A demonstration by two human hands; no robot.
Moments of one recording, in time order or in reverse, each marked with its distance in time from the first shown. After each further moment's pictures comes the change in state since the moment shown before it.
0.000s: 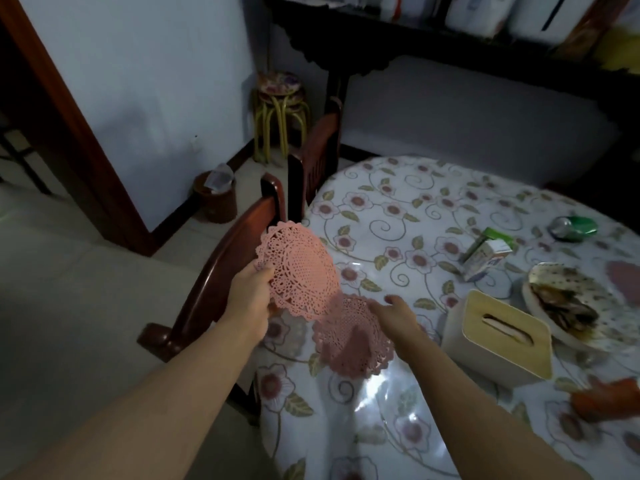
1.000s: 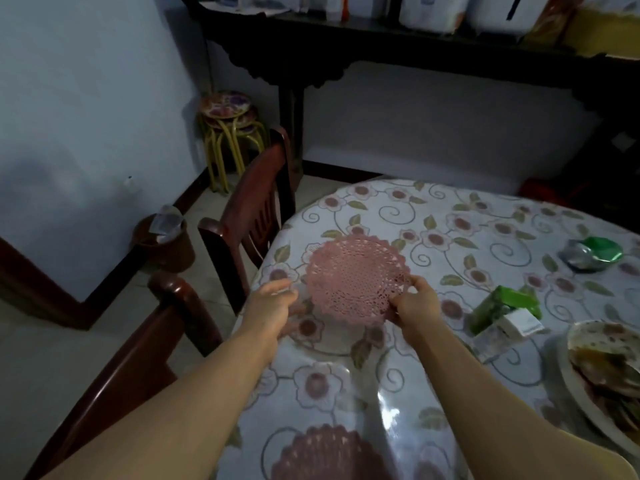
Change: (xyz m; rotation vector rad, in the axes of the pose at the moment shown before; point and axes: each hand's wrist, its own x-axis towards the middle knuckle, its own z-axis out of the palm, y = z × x) left_hand 0.218 -0.011 0.165 0.352 -0.020 -0.125; right_hand 0.247 -0.083 -0.071 0.570 0.239 0.002
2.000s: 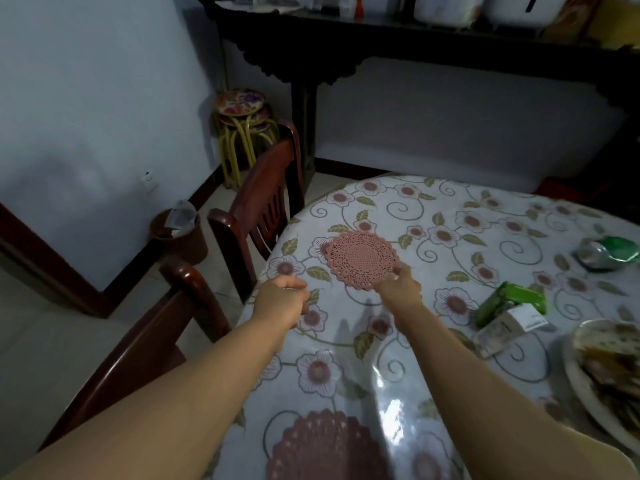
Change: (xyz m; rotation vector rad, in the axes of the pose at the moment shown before) left_hand -0.025 0.001 0.003 0.293 0.015 0.086; right_hand -0.003 -0.004 0.018 -0.450 -0.050 -0.012
